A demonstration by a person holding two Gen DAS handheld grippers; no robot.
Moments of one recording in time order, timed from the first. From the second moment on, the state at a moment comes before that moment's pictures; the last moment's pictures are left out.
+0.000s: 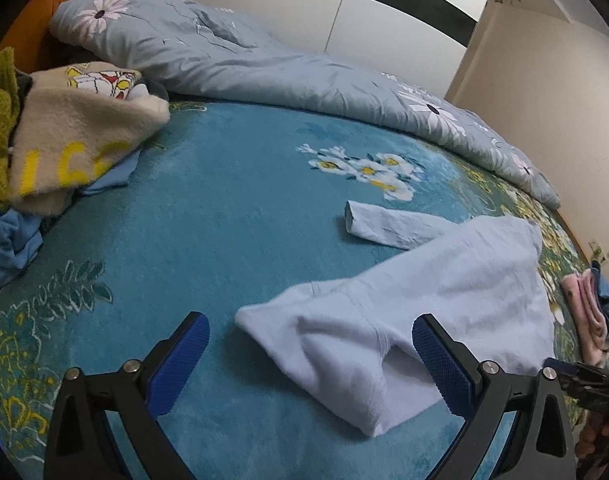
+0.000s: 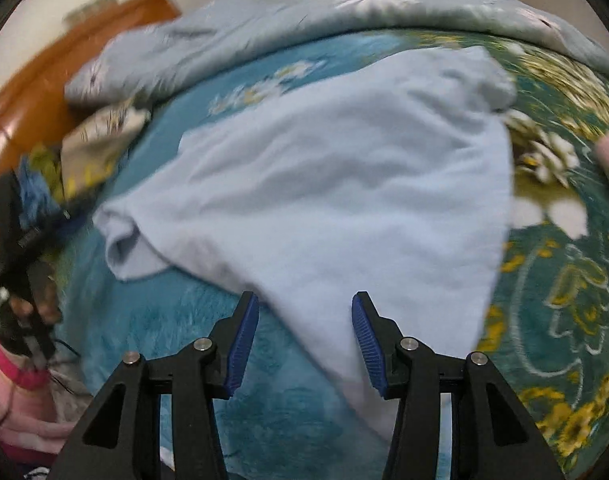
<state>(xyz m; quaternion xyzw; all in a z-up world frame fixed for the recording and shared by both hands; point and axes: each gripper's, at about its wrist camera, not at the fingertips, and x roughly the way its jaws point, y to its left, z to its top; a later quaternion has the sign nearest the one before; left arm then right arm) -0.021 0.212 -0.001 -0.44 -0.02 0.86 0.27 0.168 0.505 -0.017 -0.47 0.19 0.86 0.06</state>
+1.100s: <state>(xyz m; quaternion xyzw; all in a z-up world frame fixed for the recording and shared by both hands) -0.025 0.172 -0.005 -0.43 -0.06 0.86 0.25 0.128 0.528 0.114 -0.27 0.28 0.92 0.00</state>
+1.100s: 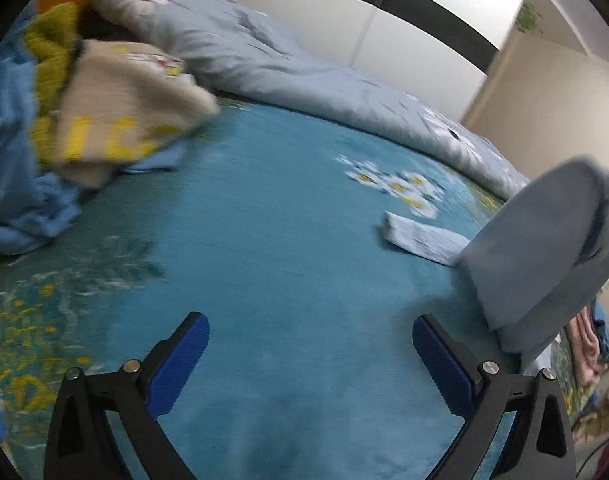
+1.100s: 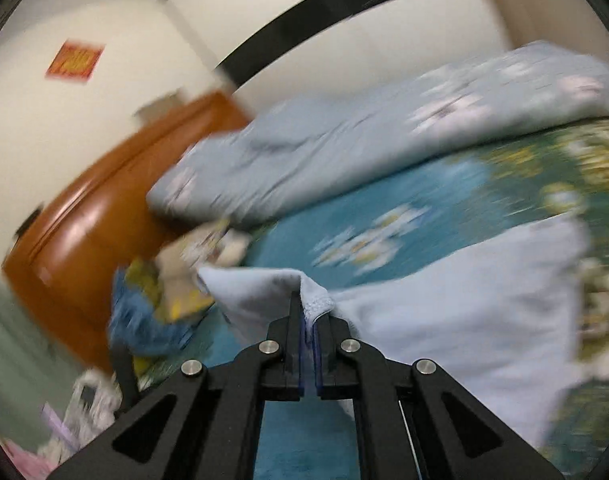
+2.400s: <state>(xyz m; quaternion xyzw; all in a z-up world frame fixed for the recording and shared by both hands) 0.032 0.506 -0.013 -0.31 0.28 0.71 0.57 0.215 0.649 0.027 -0.43 0.24 0.86 0.16</state>
